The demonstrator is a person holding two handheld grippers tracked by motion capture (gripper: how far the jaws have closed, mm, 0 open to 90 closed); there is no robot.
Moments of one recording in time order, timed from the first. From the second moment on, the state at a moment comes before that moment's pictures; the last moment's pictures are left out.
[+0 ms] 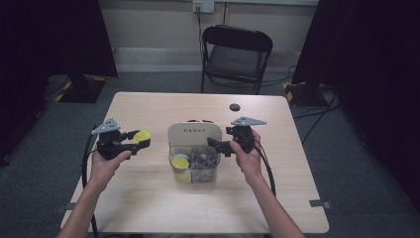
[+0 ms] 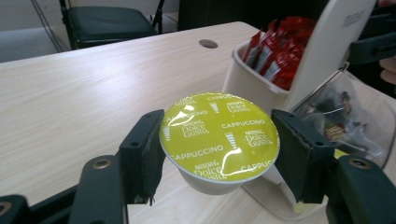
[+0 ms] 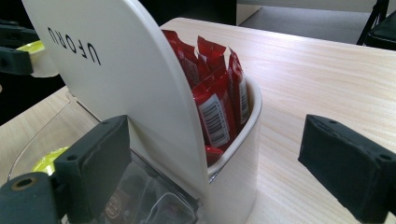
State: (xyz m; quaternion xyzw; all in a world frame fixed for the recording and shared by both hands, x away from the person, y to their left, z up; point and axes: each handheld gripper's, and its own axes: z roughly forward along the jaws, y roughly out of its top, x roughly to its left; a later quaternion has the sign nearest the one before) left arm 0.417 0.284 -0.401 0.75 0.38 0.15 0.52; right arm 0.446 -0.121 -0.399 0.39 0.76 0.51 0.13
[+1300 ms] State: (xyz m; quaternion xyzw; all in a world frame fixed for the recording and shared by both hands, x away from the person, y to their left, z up) left arm 0.441 0.295 -0.476 0.79 0.42 0.13 0.42; right arm 0.446 -0.121 -0.399 0.39 0.76 0.50 0.13
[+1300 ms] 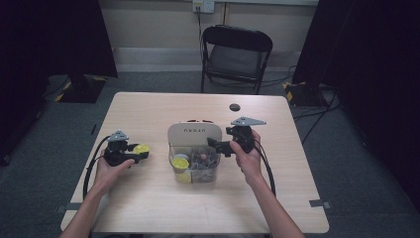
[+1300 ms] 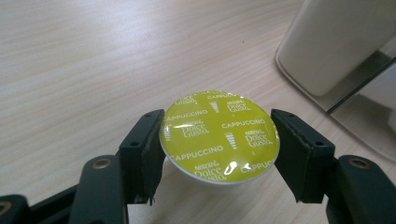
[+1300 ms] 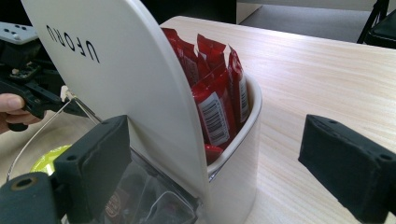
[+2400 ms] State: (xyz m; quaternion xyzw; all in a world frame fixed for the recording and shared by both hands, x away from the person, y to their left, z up) left arm 0.442 0.292 -0.487 0.78 0.44 0.13 0.43; right arm 0.446 -0.120 -0.400 0.39 0.76 0.50 0.13
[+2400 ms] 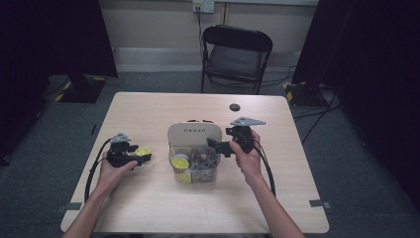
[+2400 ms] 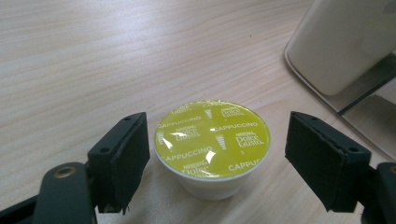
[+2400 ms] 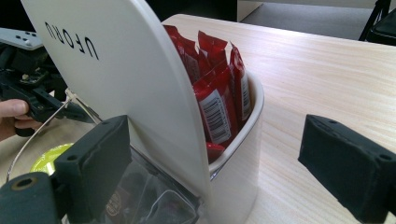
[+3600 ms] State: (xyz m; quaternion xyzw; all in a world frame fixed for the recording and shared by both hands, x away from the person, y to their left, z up) left arm 0.385 0.288 -0.496 0.82 0.41 0.12 0.39; right arm 0.441 -0.130 -0.391 0.40 0.75 0.52 0.13
